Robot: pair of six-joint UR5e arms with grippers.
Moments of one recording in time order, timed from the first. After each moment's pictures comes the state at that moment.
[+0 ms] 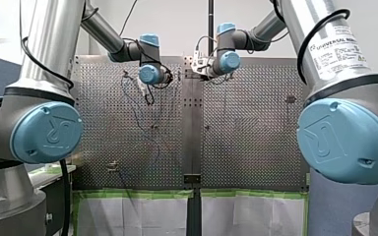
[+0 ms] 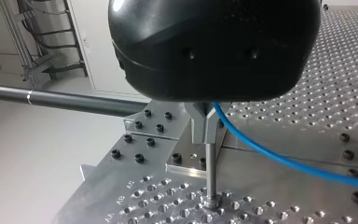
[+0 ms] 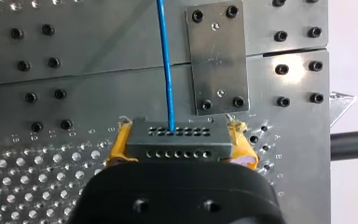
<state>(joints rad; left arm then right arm) -0.32 -1.78 -1.66 -2.66 -1.70 -1.84 2.17 -1.13 1.24 -0.11 1.45 1.71</state>
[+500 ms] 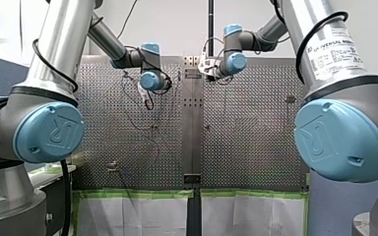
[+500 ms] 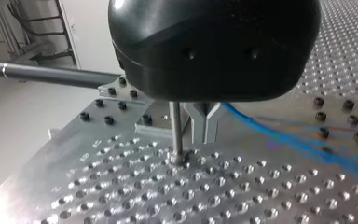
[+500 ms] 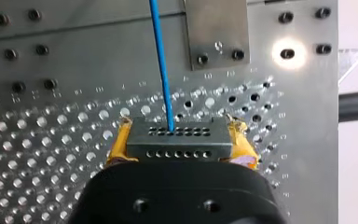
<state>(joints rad) -0.28 -1.86 -1.61 -2.66 -1.68 -1.84 2.11 -1.13 1.23 -0.11 1.42 1.72</state>
